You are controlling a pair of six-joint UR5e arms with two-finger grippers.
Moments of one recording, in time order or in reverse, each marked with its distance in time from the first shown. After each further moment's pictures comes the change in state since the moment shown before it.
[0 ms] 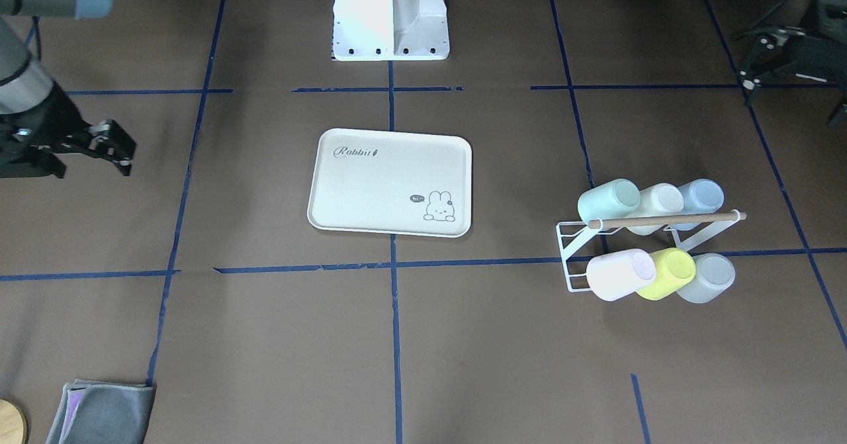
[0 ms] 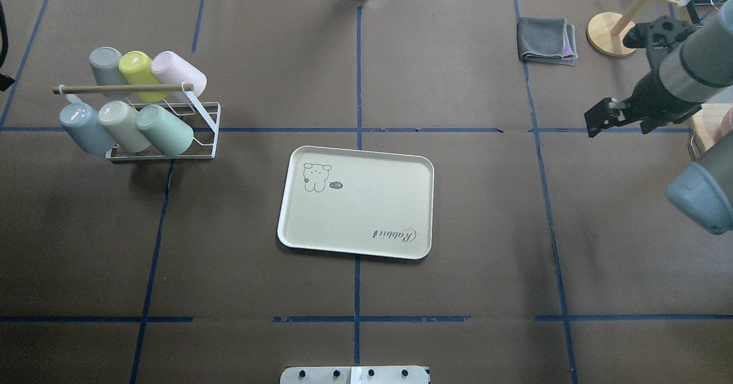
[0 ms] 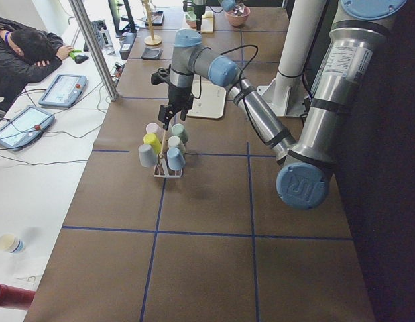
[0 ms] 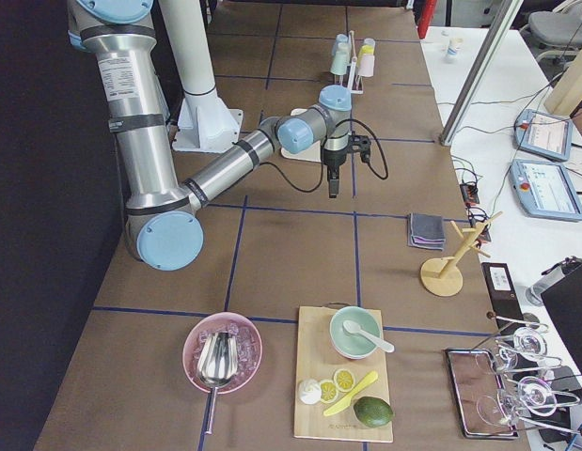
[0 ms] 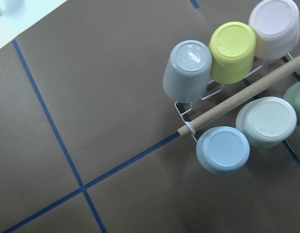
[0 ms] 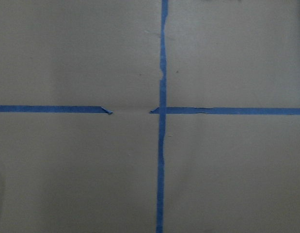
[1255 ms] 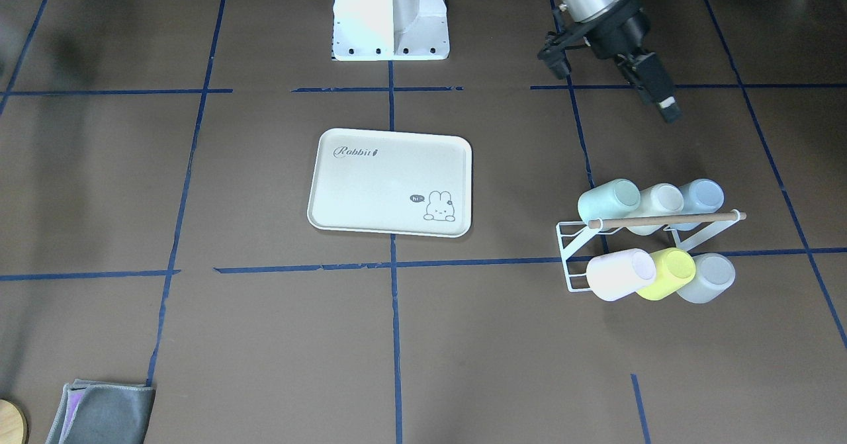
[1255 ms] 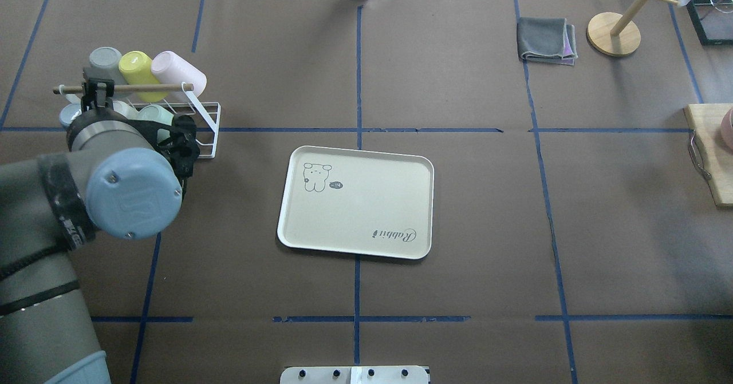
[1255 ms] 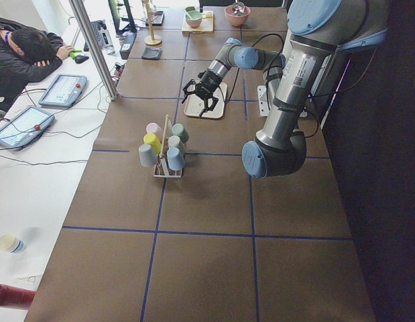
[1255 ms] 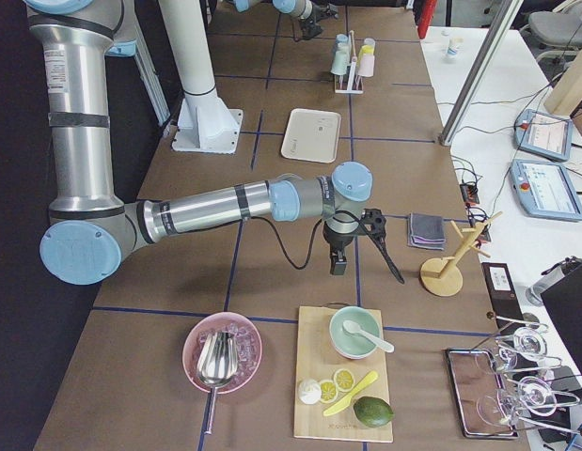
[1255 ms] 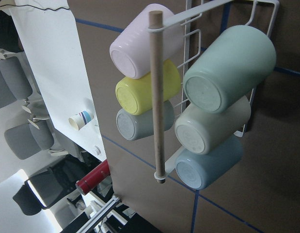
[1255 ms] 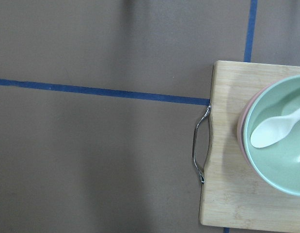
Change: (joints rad) left arm 0.718 -0.143 -0.032 0.443 1.027 0.249; right arm 0.370 -0.146 -0.204 0.002 0.211 -0.529
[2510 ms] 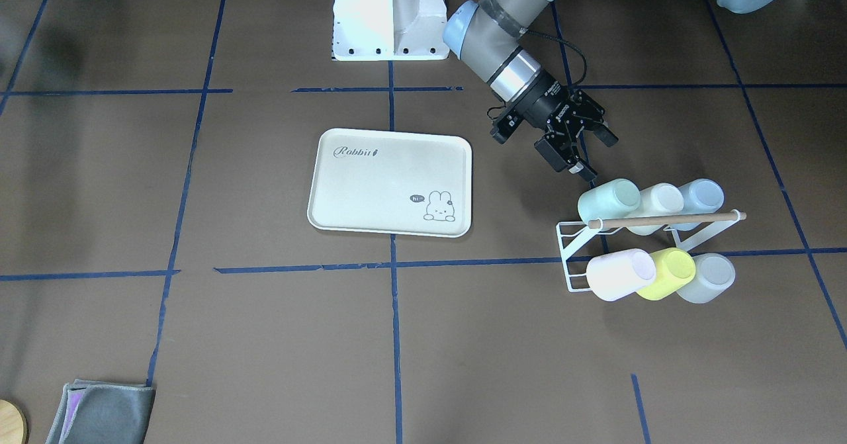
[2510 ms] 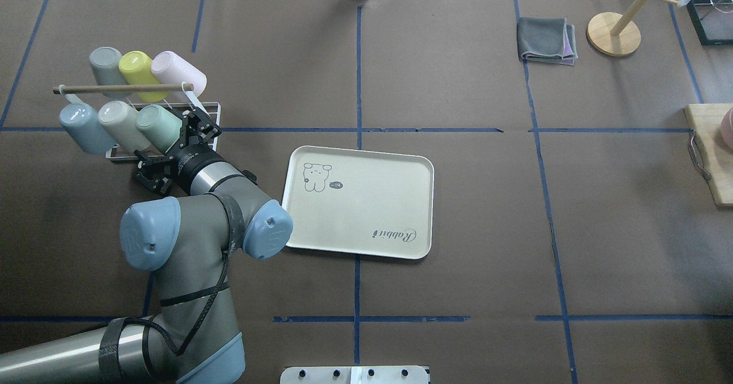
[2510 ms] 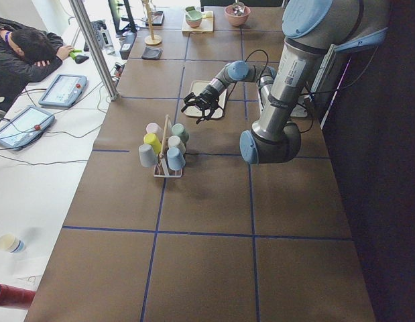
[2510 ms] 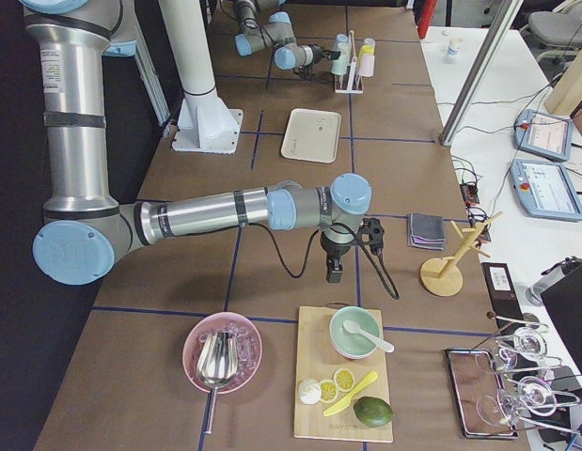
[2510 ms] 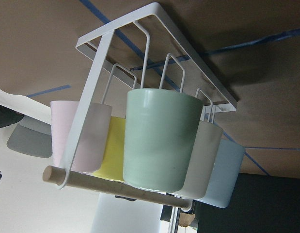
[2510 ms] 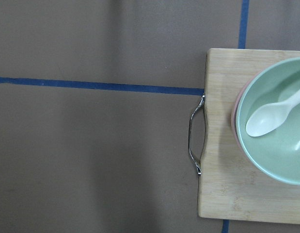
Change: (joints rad) left arm 0.073 -0.138 0.438 0.033 0.177 0.248; right arm 0.017 -0.013 -0.020 0.000 0.044 -0.004
